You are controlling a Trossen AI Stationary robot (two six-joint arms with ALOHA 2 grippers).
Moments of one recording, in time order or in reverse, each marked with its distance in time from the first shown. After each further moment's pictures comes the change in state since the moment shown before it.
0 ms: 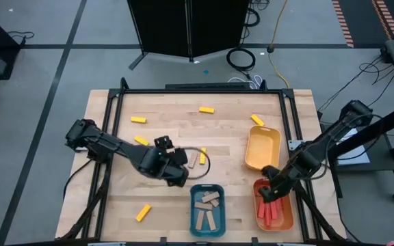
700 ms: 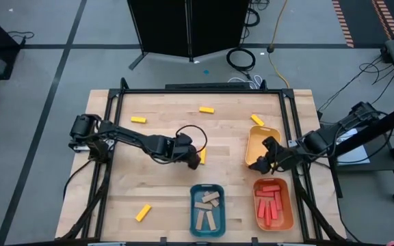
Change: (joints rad) left arm 0.234 0.002 -0.439 0.723 0.186 -0.473; right arm -0.188 -0.207 0.000 -0.036 0.480 -0.301
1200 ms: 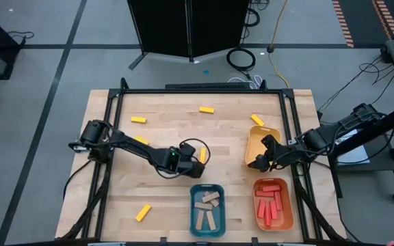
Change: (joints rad) left arm -0.095 0.134 0.017 0.105 -0.166 -0.073; right arm -0.054 -0.005 0.000 0.005 -0.042 -0.040
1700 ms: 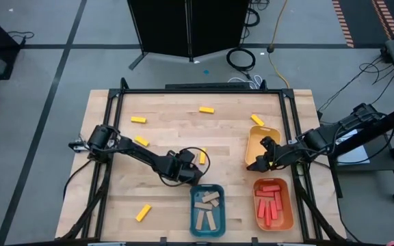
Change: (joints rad) left arm -0.044 0.109 0.004 -0.044 -0.046 -0.023; right arm 0.002 0.000 0.000 0.084 -0.059 0.058
